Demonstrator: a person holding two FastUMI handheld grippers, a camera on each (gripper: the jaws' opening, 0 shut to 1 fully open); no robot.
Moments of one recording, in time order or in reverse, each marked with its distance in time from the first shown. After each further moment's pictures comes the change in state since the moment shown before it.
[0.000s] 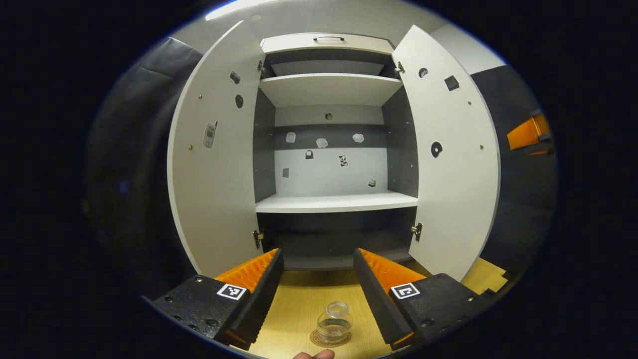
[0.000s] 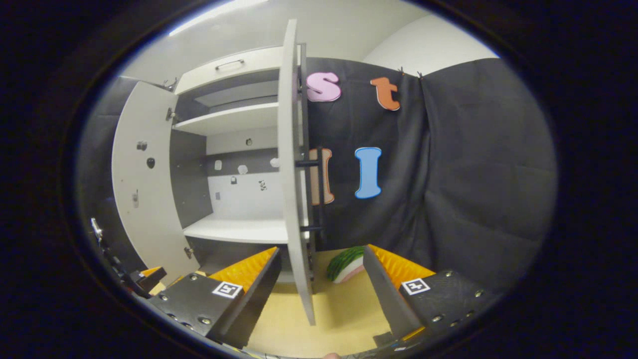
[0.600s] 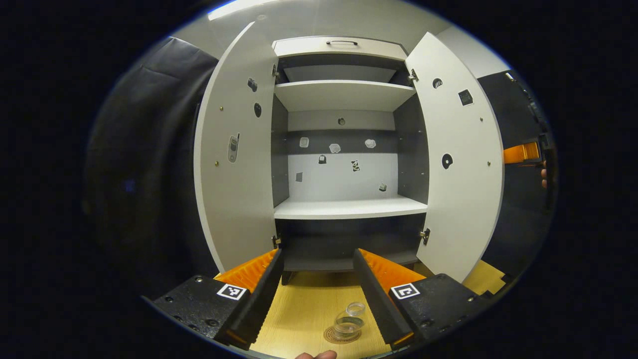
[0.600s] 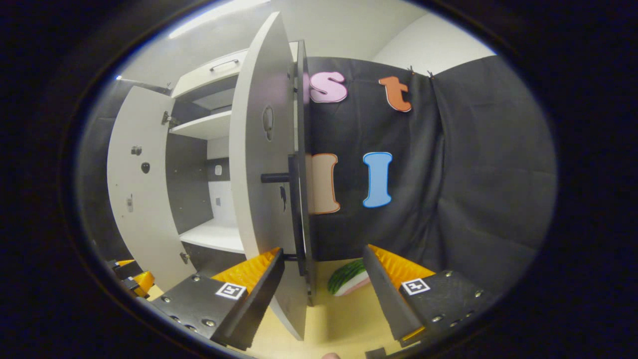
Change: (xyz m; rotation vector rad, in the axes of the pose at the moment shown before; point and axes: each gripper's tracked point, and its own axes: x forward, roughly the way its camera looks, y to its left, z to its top) left arm -0.020 0.033 0.020 -0.002 0.009 0.037; right arm 0.052 0.004 0.005 -0.013 -0.003 0.099
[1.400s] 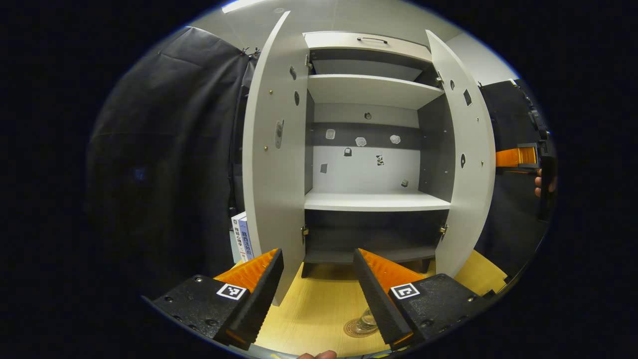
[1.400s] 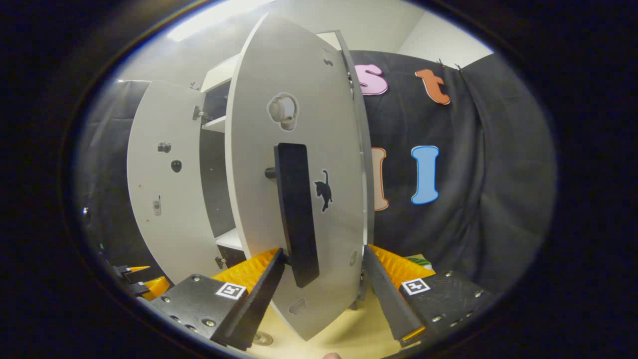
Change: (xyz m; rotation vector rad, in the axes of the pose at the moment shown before) left arm -0.006 0.069 -0.017 -0.048 0.049 0.082; right arm 0.039 0.111 -0.010 0.010 0.014 0.182
